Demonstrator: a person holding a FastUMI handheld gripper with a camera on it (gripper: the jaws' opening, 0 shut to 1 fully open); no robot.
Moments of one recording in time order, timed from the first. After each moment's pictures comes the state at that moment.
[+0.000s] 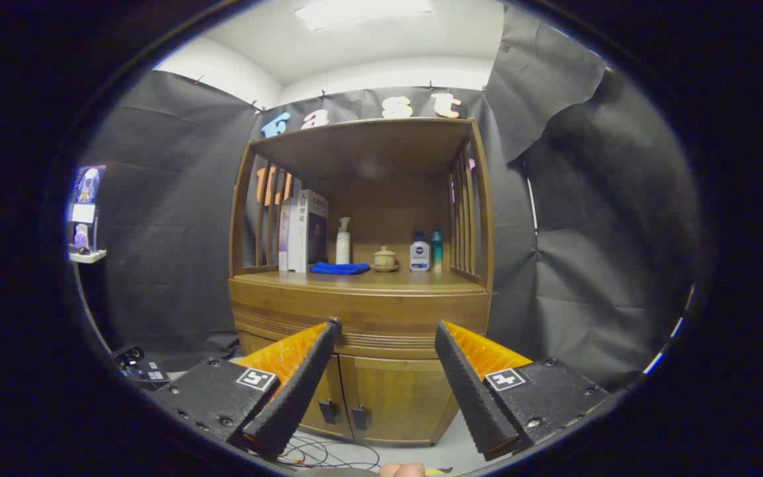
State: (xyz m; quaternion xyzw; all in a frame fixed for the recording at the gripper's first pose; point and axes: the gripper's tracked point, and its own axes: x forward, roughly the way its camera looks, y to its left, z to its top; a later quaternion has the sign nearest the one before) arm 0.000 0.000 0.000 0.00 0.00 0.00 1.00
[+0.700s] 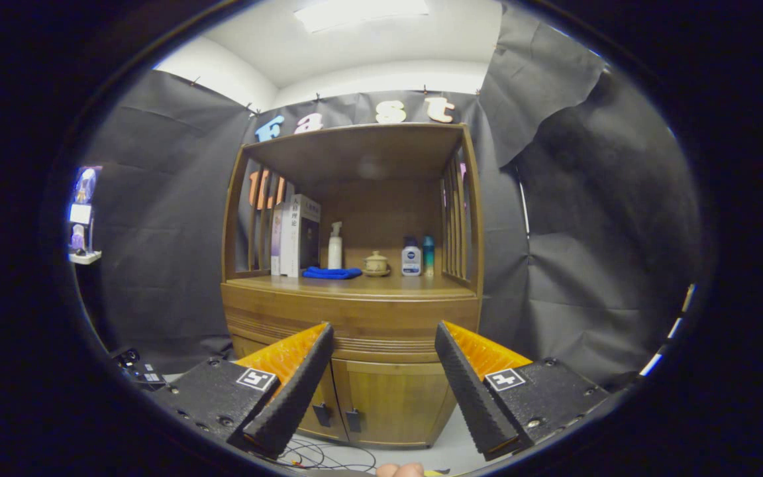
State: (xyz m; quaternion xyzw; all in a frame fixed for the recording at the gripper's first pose) arm -0.002 -0.009 0.004 0.00 -0.01 -0.02 1.00
